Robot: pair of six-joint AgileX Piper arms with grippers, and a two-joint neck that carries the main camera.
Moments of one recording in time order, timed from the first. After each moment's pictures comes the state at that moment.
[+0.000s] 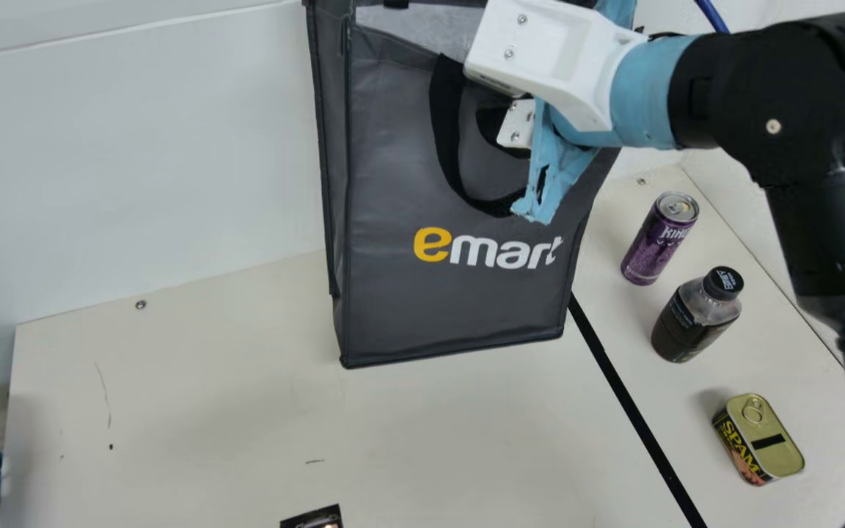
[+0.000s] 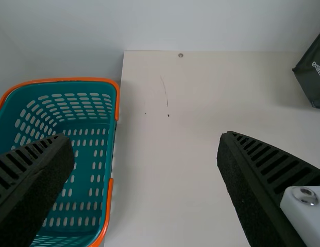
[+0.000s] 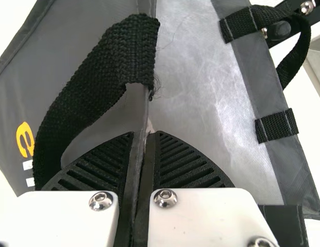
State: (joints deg) left arm -1.6 43.3 -69.0 -1.4 69.5 0.0; right arm 3.0 90.5 -122.7 10.2 69.9 -56.1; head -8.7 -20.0
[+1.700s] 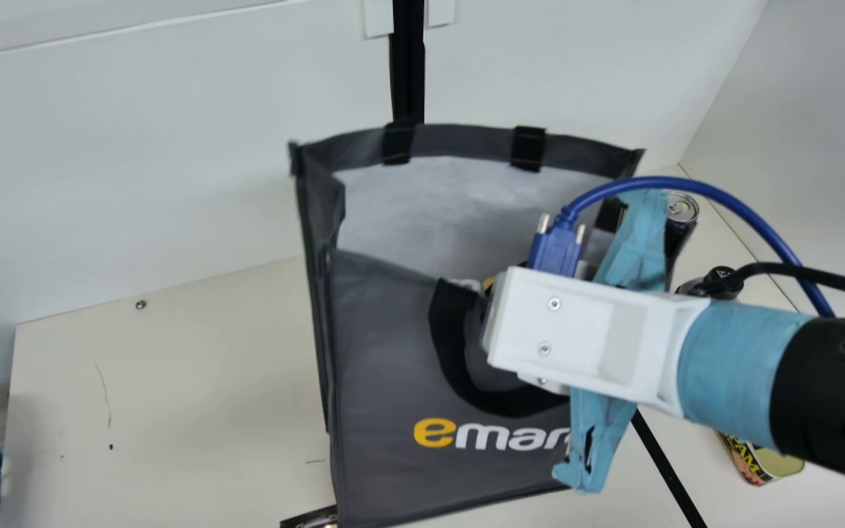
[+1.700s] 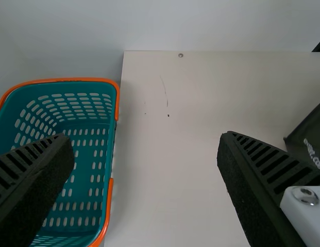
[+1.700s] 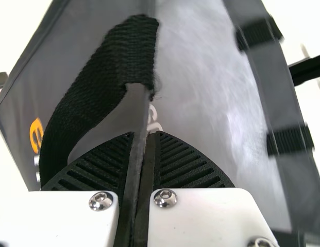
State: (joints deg) left arm -1.6 43.3 -69.0 -1.4 69.5 0.0; right arm 26.1 63.3 -90.8 -2.2 69.8 -42.1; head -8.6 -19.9
